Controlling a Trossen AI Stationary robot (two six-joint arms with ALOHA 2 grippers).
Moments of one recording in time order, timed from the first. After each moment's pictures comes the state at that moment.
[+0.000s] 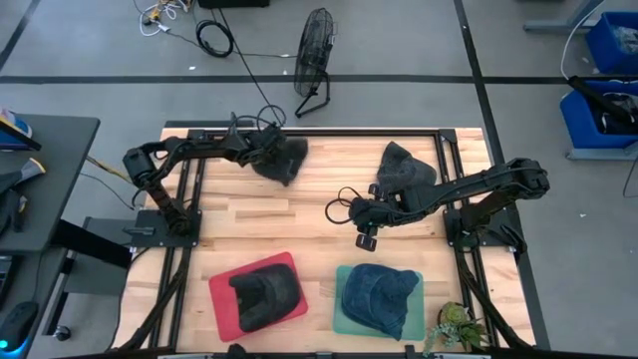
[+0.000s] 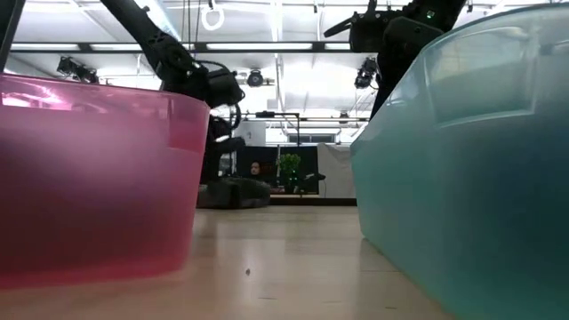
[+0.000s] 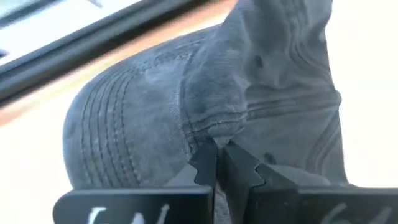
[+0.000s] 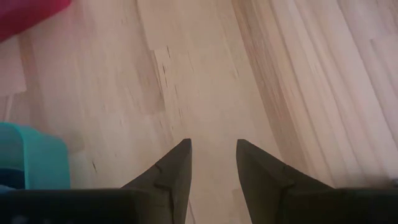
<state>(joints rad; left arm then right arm) 0.58 1.69 0.97 -0.33 -0.27 -0.41 0.15 1.51 1.08 -0.67 0.24 0.33</state>
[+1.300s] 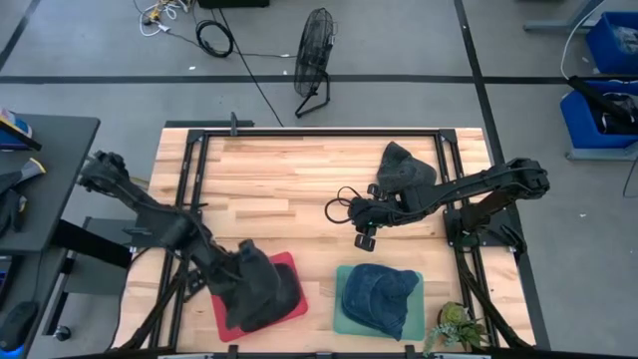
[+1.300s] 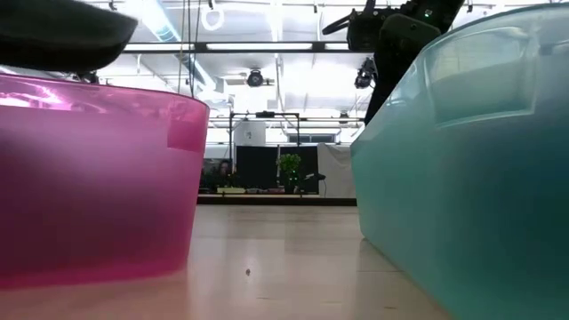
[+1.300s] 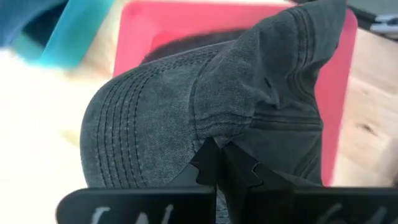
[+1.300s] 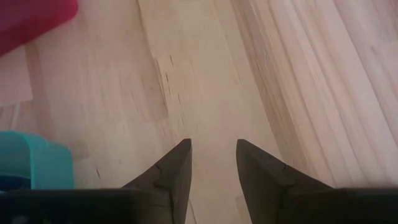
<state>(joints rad) -0.63 1.25 1.14 -0.97 -0.03 0.51 0.15 1.51 1.08 -0.65 0.25 0.33</state>
